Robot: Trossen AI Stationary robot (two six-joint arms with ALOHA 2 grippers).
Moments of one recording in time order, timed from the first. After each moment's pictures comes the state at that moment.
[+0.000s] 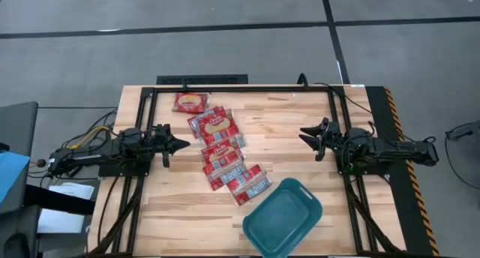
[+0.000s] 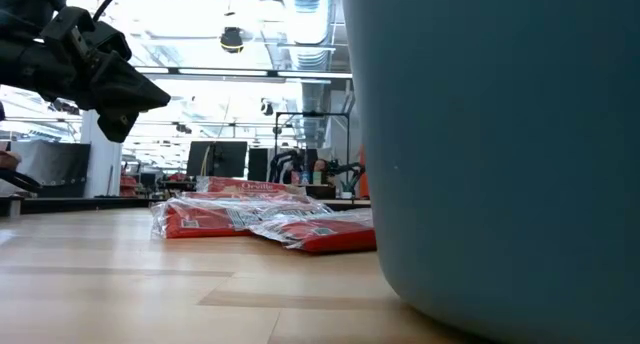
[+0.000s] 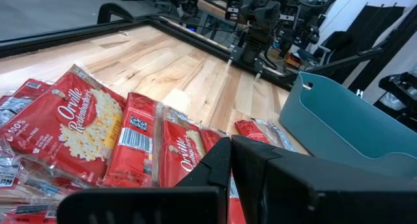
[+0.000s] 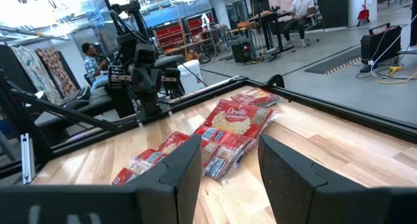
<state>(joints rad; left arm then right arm) 0.16 0.06 0.03 -0.02 -0.01 -0.41 -0.07 0.05 0.01 0.05 0.26 0.29</state>
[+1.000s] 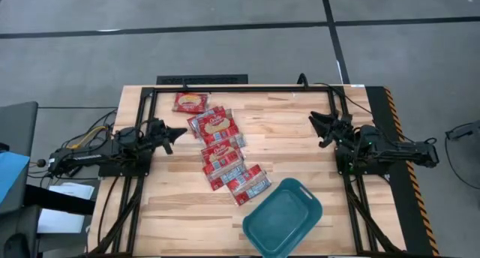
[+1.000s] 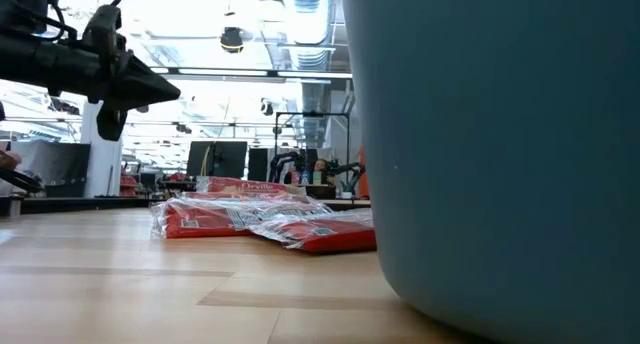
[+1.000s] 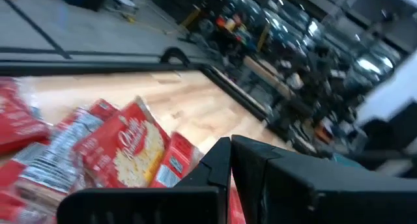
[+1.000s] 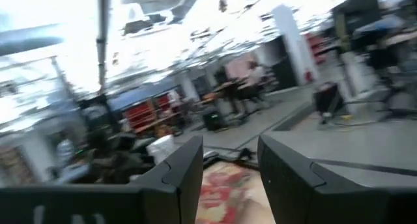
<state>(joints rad) 0.16 0.06 0.02 0.09 -0.32 -0.61 -0.09 0.05 0.02 0.34 0.51 0.29</state>
